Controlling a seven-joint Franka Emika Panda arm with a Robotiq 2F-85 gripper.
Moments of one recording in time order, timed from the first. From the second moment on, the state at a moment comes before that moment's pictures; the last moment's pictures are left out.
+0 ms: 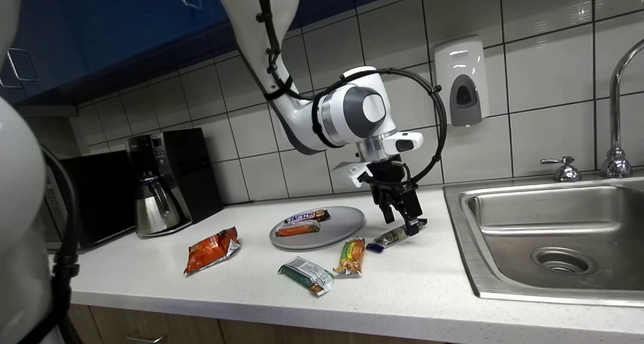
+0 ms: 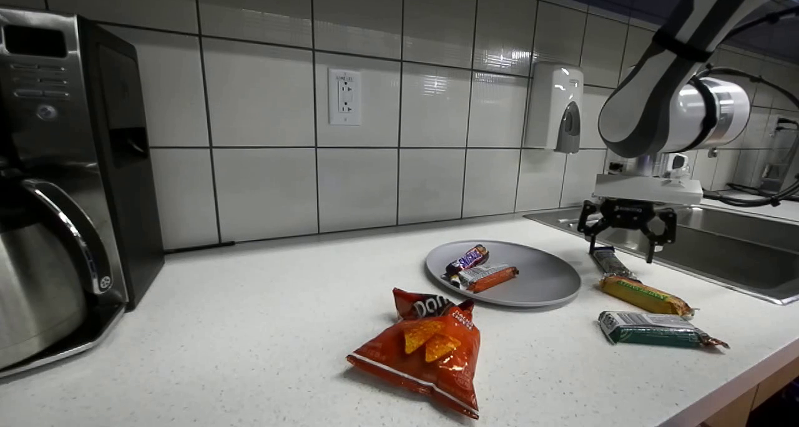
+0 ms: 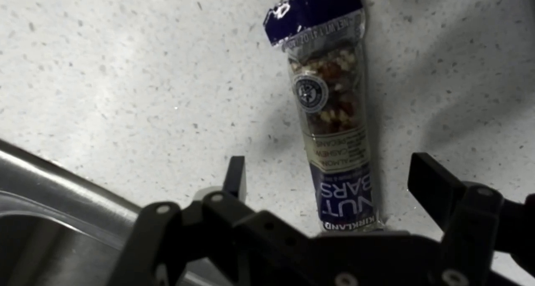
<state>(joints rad) -0.10 0.35 -0.26 -2.24 -0.02 2.67 0.56</state>
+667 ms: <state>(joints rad) -0.09 0.36 -0.26 -2.23 -0.02 2.67 0.56</state>
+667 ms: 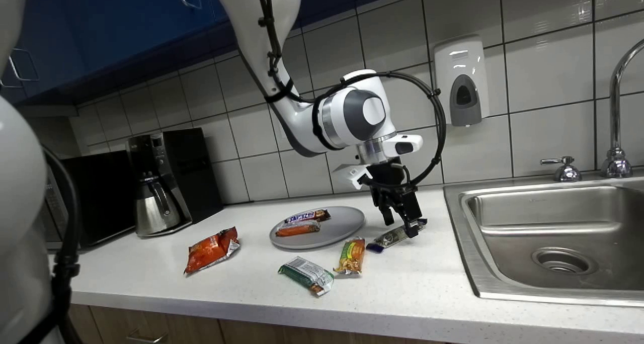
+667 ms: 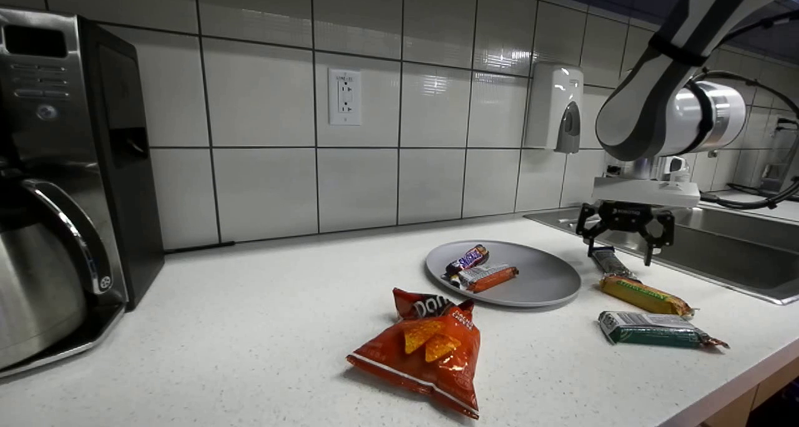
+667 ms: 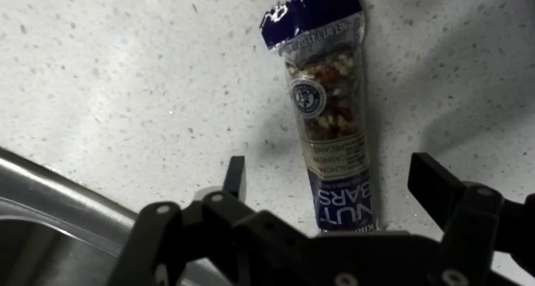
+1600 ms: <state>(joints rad) -0.09 0.37 -0.25 -2.22 0.01 2.67 0.54</state>
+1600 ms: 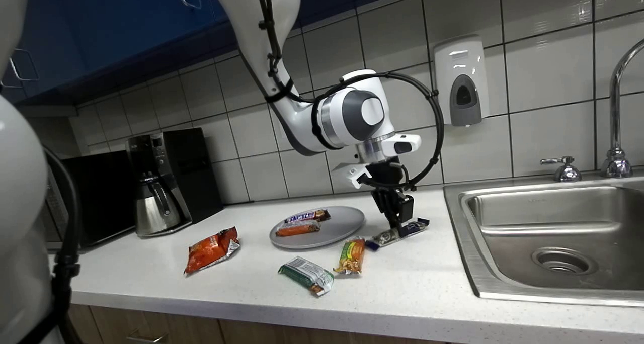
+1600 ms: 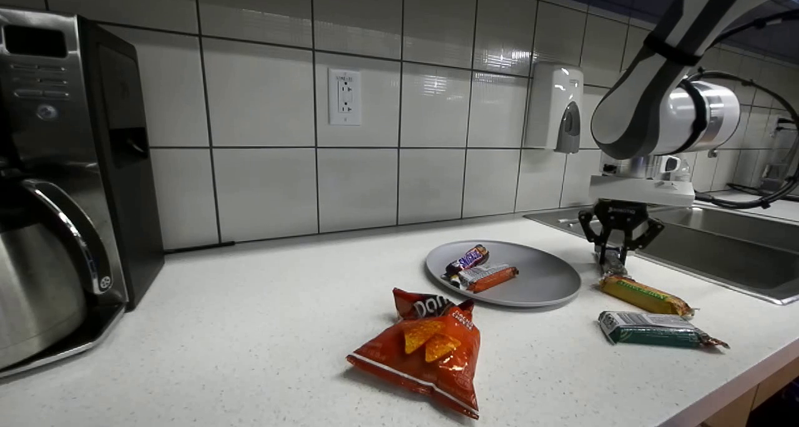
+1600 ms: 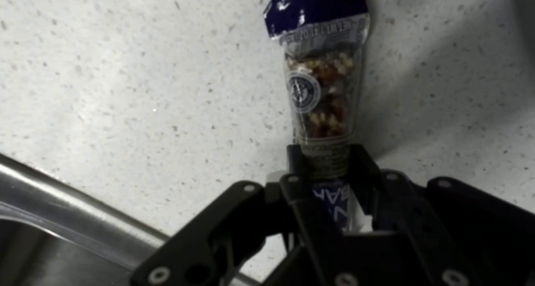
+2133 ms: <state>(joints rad) -0.08 0.33 -0.22 -2.19 0.01 2.66 0.42</state>
